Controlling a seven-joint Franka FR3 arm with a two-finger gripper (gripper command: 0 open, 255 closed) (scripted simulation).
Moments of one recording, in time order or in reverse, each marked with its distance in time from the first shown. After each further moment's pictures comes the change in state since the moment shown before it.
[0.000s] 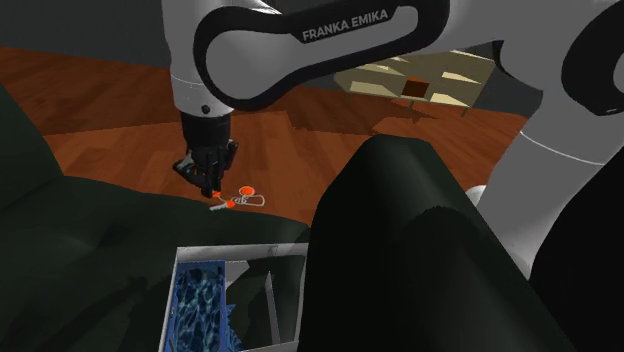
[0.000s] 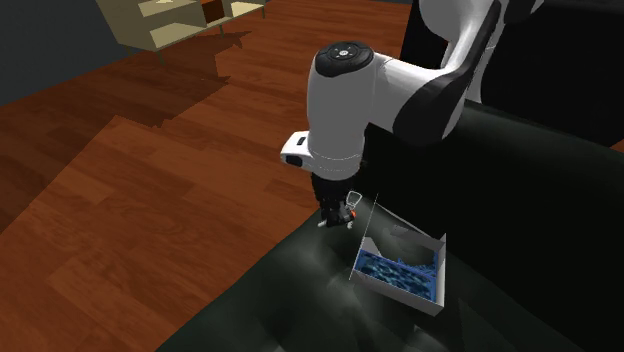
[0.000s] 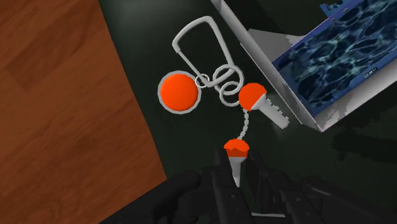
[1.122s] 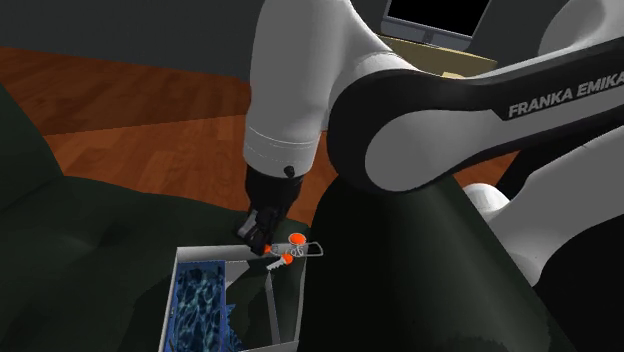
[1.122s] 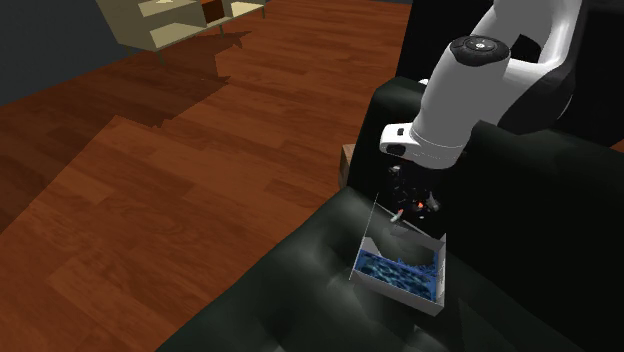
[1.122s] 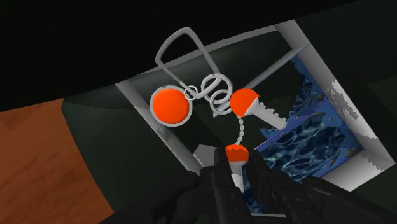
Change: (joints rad) arm 0.138 -0.442 0.060 -0.428 0.222 0.072 0.065
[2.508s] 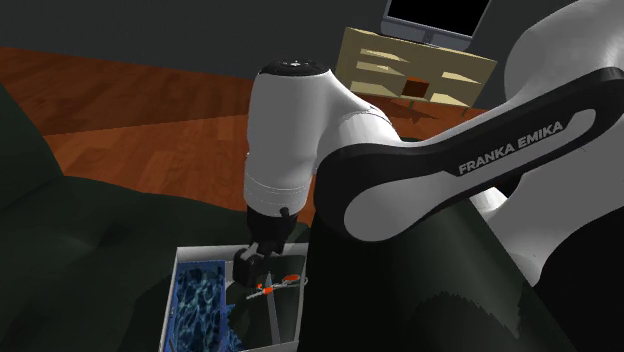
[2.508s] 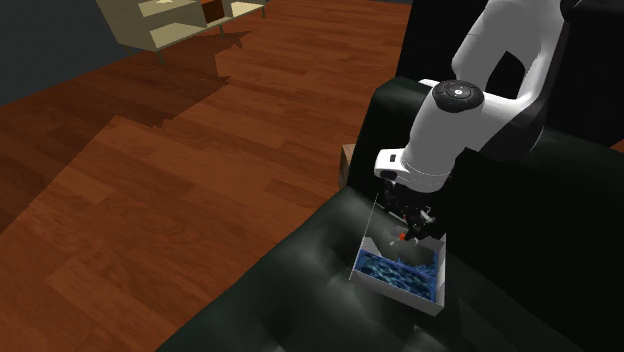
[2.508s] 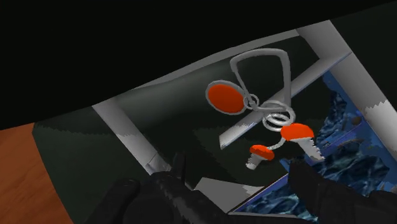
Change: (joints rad) arm 0.002 0.073 0.030 -0.098 0.001 0.131 0.017
